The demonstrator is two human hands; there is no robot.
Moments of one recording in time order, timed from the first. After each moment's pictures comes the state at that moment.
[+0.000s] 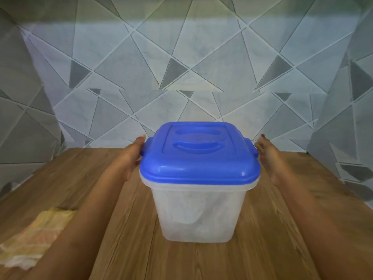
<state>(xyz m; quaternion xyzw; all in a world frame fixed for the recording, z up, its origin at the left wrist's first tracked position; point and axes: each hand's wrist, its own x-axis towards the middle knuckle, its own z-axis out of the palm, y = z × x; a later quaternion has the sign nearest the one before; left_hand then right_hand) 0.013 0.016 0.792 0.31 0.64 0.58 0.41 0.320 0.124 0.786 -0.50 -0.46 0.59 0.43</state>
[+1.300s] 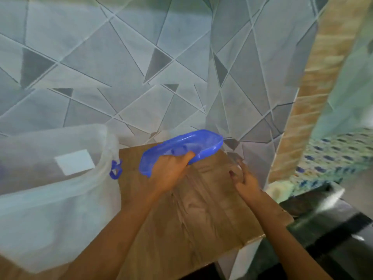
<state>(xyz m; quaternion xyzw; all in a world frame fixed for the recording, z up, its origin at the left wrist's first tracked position) 0.373 0.108 0.739 0.85 0.45 0.21 -0.18 0.606 0.085 0.677 -0.67 -0.57 0.18 0.45</state>
